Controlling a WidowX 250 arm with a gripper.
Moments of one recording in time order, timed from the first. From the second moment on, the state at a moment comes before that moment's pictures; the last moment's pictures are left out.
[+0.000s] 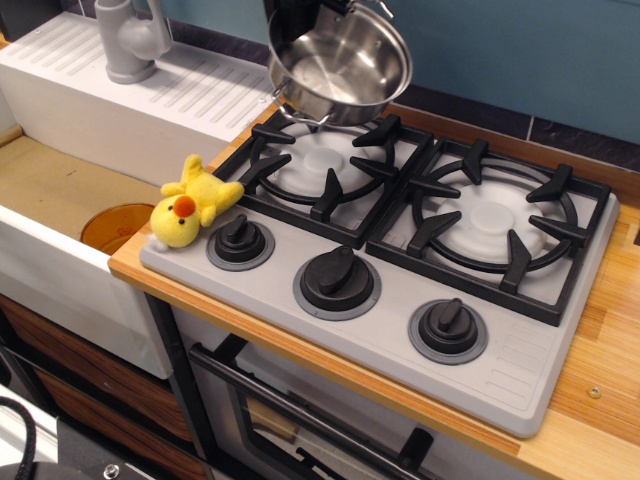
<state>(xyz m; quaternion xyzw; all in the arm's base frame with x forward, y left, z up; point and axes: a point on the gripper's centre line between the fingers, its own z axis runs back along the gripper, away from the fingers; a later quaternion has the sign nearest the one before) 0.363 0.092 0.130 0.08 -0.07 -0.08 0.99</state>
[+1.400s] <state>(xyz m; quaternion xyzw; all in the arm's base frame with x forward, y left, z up) 0.363 0.111 0.078 0.06 -0.11 -0.09 0.99</state>
